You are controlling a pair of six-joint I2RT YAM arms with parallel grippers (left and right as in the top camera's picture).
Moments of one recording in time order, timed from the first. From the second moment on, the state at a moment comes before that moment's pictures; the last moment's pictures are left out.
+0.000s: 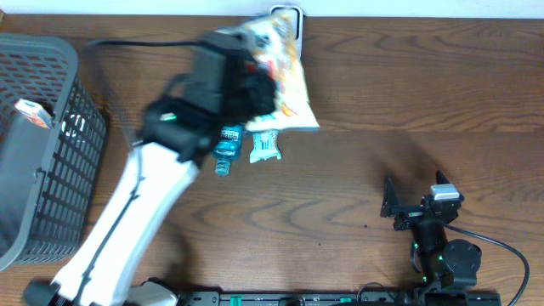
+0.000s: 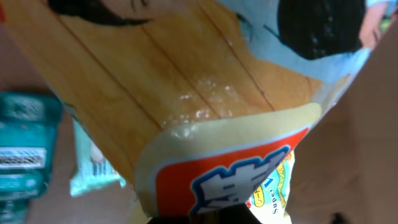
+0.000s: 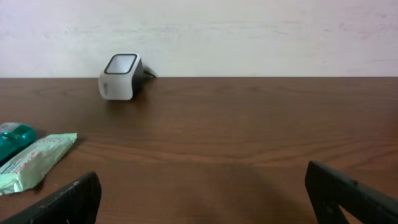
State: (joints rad) left arm -0.50 1.50 1.54 -0.78 0.15 -0.63; right arm -0.03 0.01 0.04 -0.12 -0.14 0.02
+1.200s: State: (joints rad) left arm -0.23 1.35 1.68 -0.84 -0.14 -0.53; right arm -0.03 0.01 0.04 -0.12 -0.14 0.02
